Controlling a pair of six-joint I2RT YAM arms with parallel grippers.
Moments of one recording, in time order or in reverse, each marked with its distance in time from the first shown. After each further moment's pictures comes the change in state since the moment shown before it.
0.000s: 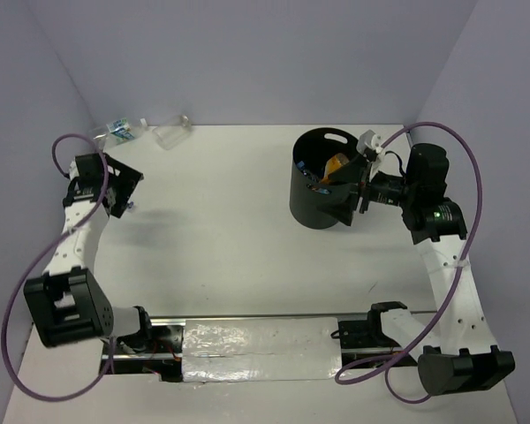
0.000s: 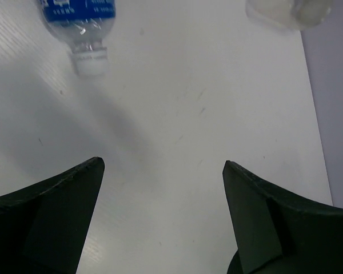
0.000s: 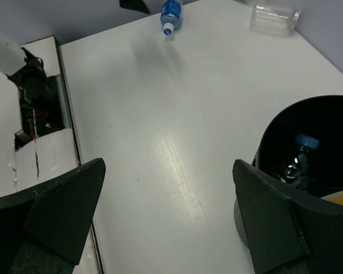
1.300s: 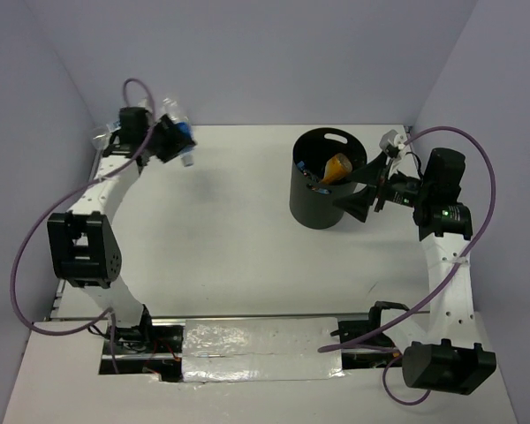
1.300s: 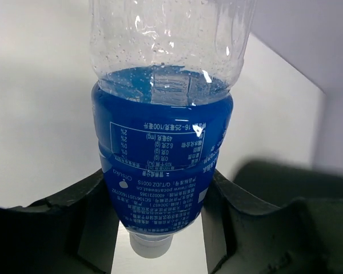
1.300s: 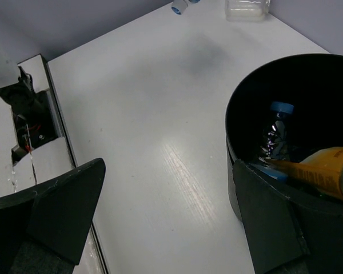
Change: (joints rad) left arm -0.141 0.474 0.434 0.106 0.280 0.245; right arm -0.206 0.013 -0.063 -0.004 -0.134 0.010
